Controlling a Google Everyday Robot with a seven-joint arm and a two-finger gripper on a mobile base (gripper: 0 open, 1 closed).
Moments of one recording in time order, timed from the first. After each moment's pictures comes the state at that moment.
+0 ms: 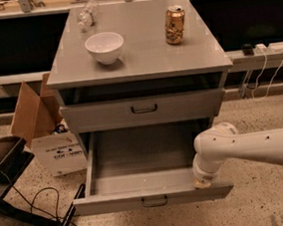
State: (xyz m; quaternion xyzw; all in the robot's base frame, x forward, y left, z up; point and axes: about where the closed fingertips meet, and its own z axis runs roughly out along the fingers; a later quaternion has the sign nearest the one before) arm 0.471 -0.191 0.453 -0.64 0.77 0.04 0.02
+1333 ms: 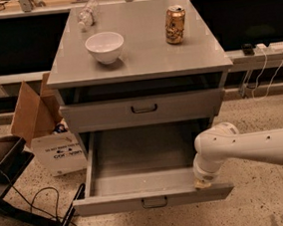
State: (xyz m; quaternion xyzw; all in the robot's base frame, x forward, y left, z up) arm 0.471 -0.191 0.453 -0.64 0.77 0.04 0.02
